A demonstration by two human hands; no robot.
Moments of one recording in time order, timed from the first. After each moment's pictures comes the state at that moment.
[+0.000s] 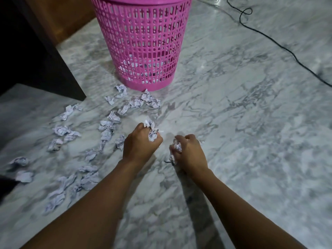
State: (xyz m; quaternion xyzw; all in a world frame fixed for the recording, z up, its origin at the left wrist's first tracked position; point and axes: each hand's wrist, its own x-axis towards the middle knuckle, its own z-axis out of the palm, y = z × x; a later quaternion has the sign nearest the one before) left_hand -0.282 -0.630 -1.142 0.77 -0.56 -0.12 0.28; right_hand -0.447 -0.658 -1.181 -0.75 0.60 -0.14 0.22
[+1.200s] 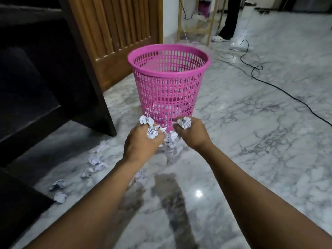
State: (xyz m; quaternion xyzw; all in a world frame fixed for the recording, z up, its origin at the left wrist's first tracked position) left_hand -0.247 -0.648 -1.008 0.75 -0.49 -0.12 0.42; right_hand -0.391 -0.747 -1.018 -0.72 0.47 -0.35 0.37
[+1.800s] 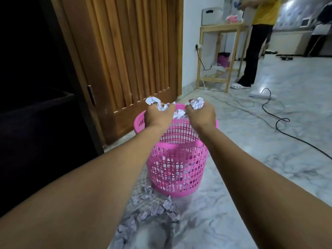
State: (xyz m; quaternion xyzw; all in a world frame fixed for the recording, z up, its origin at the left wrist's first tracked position) left_hand -0.230 -0.871 -0.835 0.71 -0.33 -0.11 0.61; right_hand -0.336 -0.926 -0.836 -0.65 0.45 -0.50 0.35
